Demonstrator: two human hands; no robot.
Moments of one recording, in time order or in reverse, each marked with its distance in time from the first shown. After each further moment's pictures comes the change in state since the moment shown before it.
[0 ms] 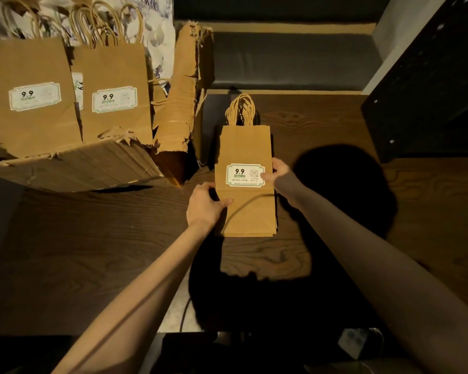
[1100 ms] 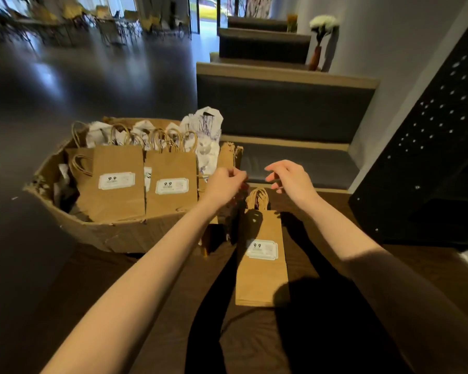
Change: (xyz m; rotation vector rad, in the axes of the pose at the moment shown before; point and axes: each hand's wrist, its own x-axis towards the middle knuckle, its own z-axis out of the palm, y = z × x) left_hand -0.015 0.147 -0.168 -0.360 -0.063 0.351; right_hand -0.081 -0.187 0.002 -0.165 0.216 -0.511
